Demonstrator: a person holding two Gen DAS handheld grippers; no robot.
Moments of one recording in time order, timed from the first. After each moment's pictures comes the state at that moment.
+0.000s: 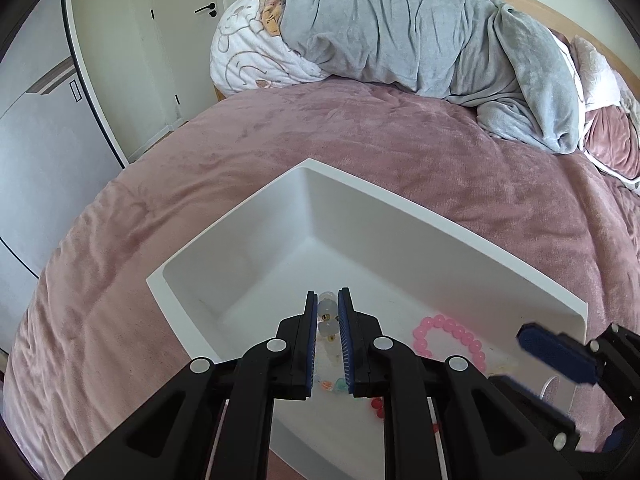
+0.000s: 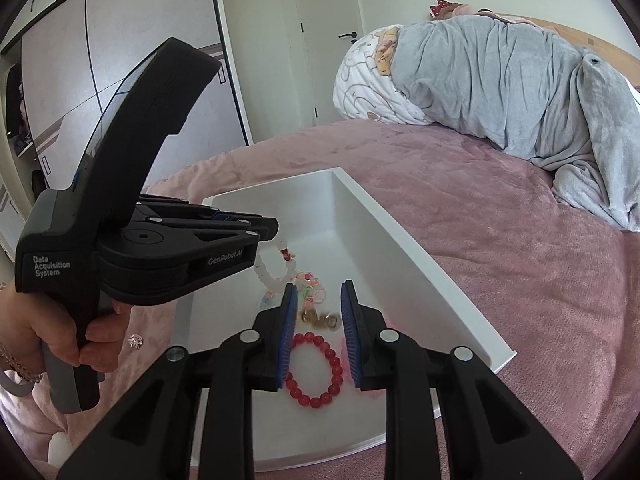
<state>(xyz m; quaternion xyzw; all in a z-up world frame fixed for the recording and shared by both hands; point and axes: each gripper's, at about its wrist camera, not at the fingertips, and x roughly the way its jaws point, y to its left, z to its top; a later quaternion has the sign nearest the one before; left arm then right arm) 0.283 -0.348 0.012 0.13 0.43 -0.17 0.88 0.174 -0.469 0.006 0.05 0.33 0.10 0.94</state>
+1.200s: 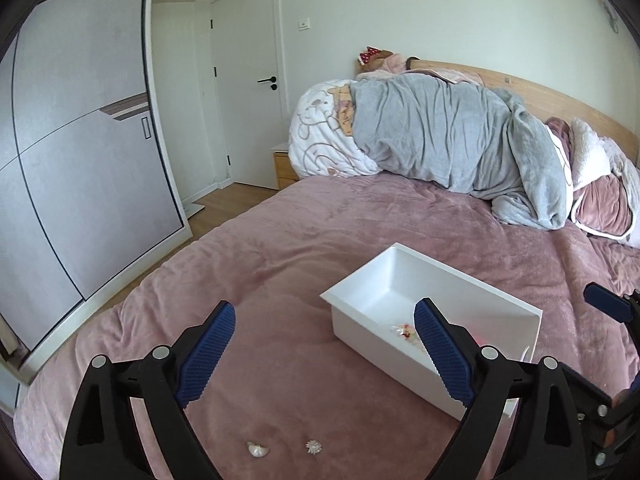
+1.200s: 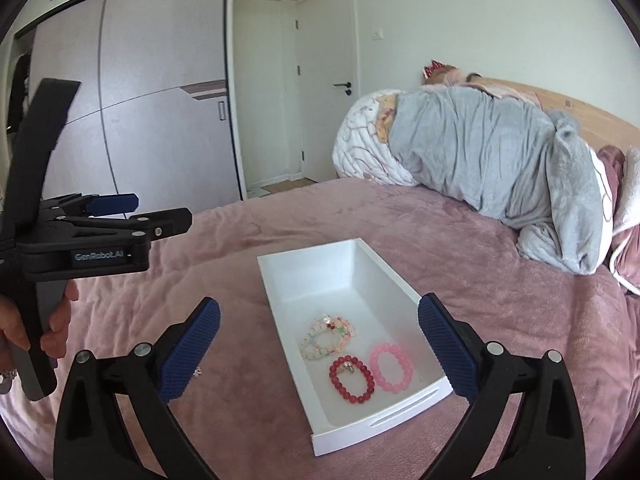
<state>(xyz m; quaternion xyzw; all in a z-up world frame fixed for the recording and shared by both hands) 0.174 -0.179 0.144 0.07 0.29 -0.13 0.94 0.081 -0.387 0.116 -0.01 0.23 0.09 0.97</state>
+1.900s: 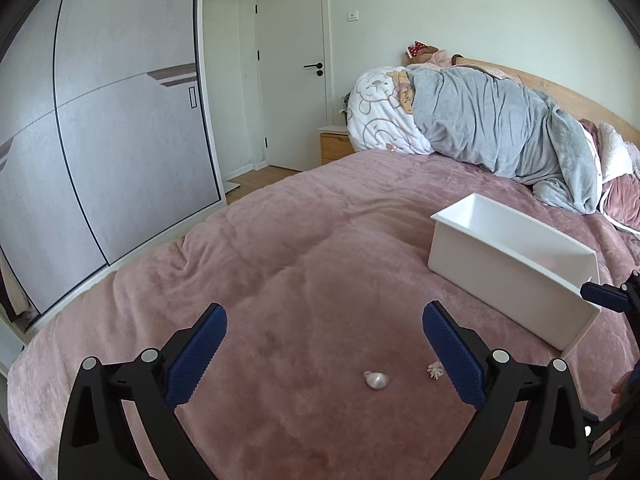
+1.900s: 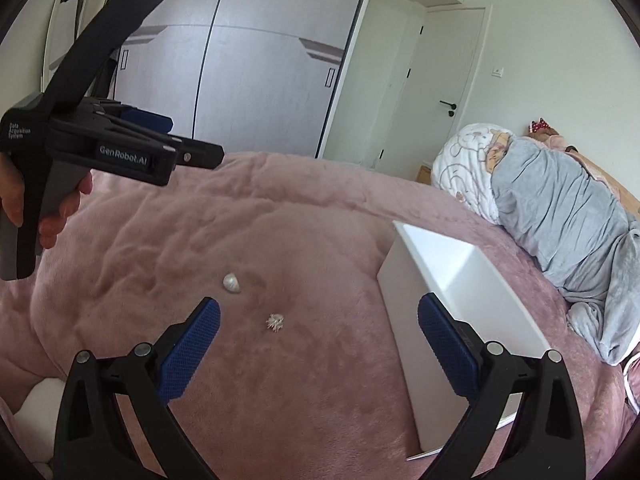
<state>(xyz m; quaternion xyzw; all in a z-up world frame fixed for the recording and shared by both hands) 0.147 -0.021 0.052 0.05 0.31 -0.09 0.95 0.075 -0.241 0.011 -0.18 0.27 0.18 0.93</state>
